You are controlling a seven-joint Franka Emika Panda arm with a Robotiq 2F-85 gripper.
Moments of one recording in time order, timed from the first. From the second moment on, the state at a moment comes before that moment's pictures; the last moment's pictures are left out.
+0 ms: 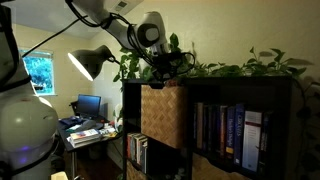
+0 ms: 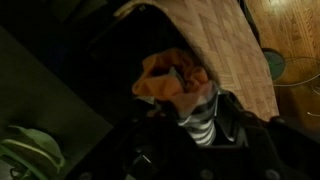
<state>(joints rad) 0.13 -0.36 -0.10 -2.24 0.05 2.39 -0.95</state>
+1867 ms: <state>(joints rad) 0.11 -0.25 -0.09 -2.14 0.11 2.29 -0.60</state>
